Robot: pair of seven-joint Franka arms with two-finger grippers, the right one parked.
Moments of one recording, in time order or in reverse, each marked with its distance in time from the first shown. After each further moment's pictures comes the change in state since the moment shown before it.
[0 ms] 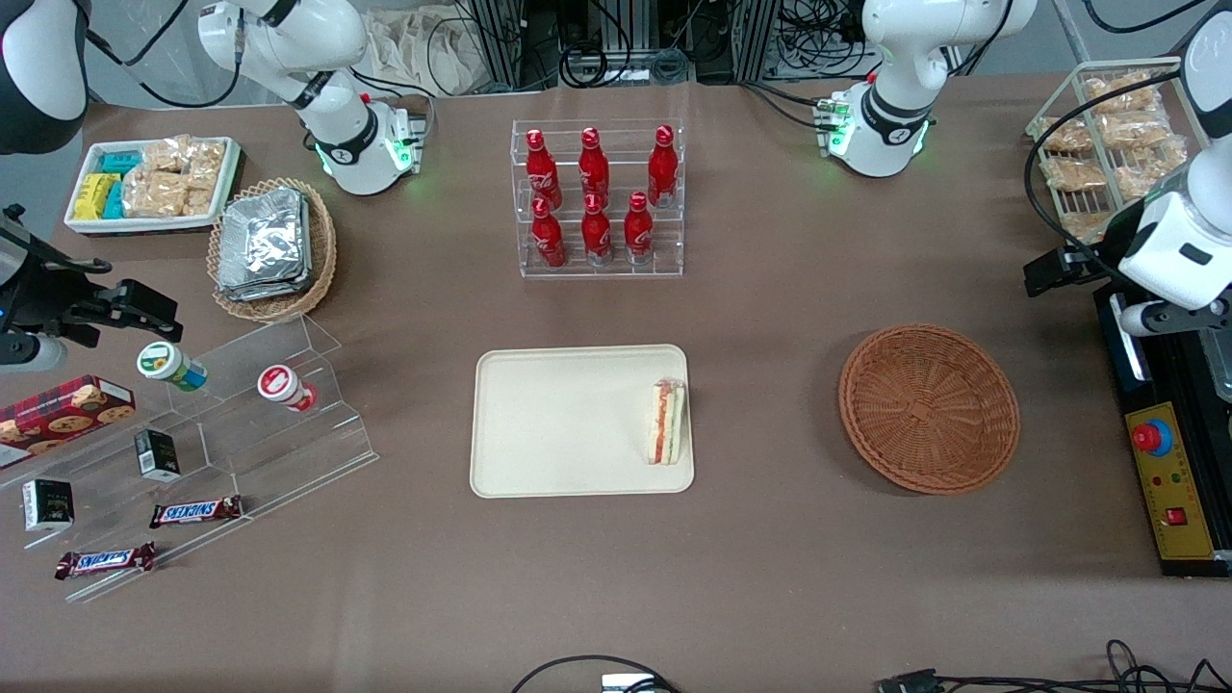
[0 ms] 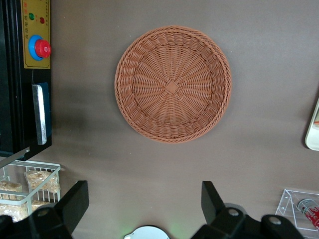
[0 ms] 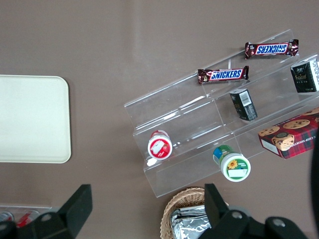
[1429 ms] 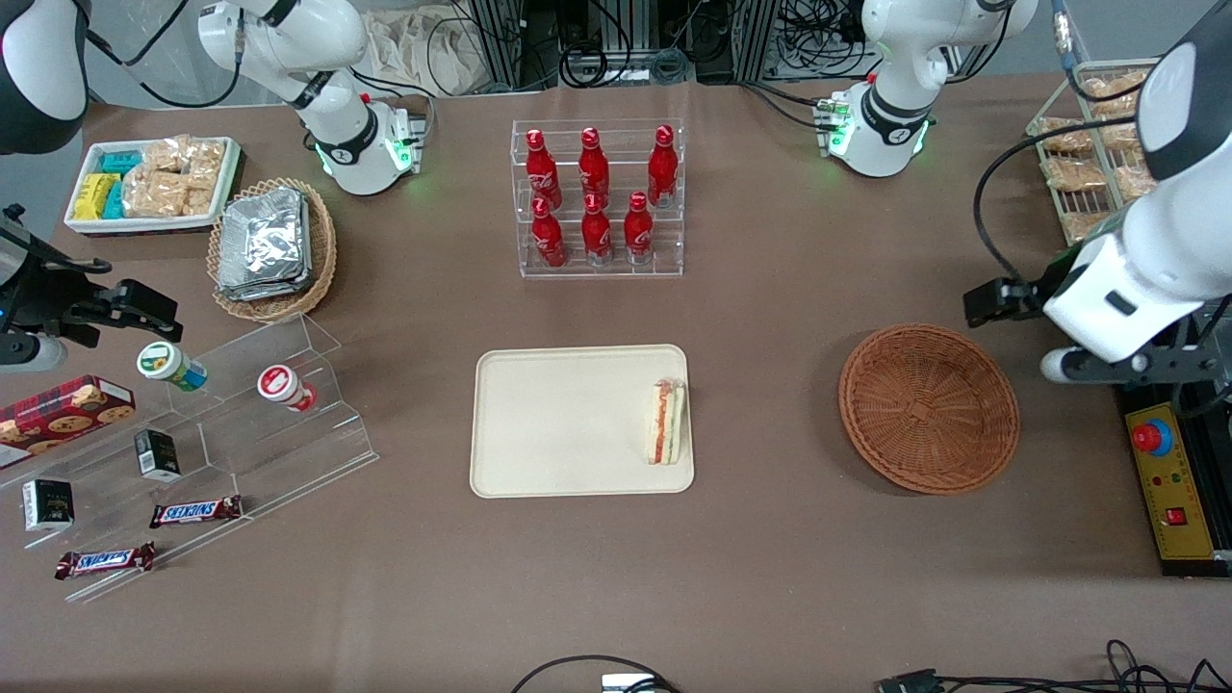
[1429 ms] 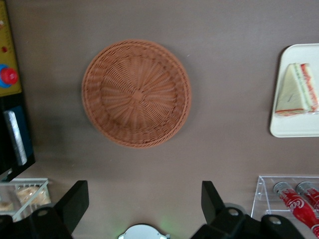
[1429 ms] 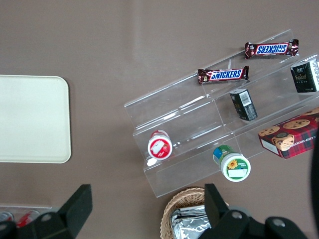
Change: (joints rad) arm -0.026 0.211 -0.109 0.332 0.000 -0.165 -0.014
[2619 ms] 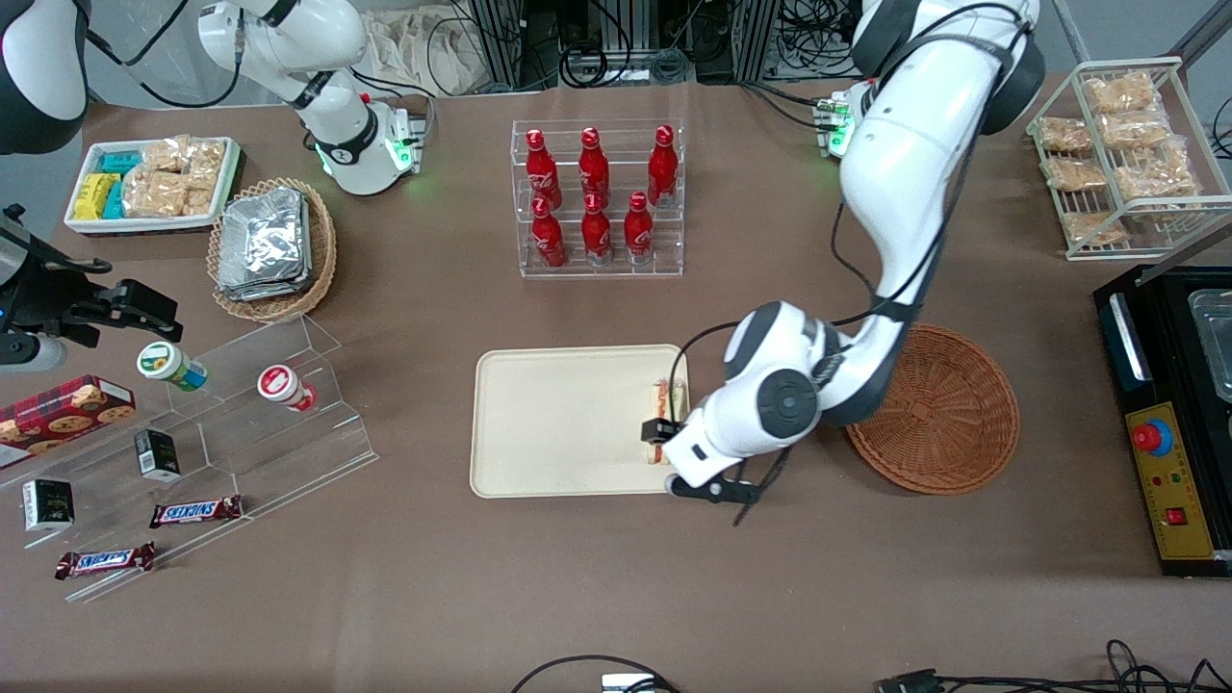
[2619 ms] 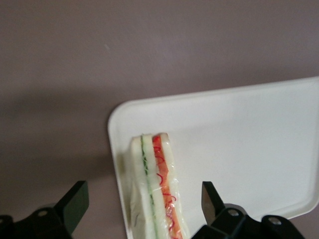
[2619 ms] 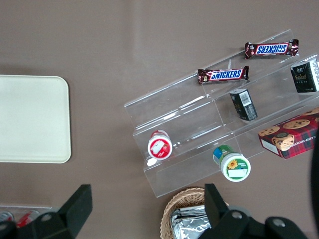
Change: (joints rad) arm -0.367 0.568 -0.018 0.048 -0.200 0.748 -0.189
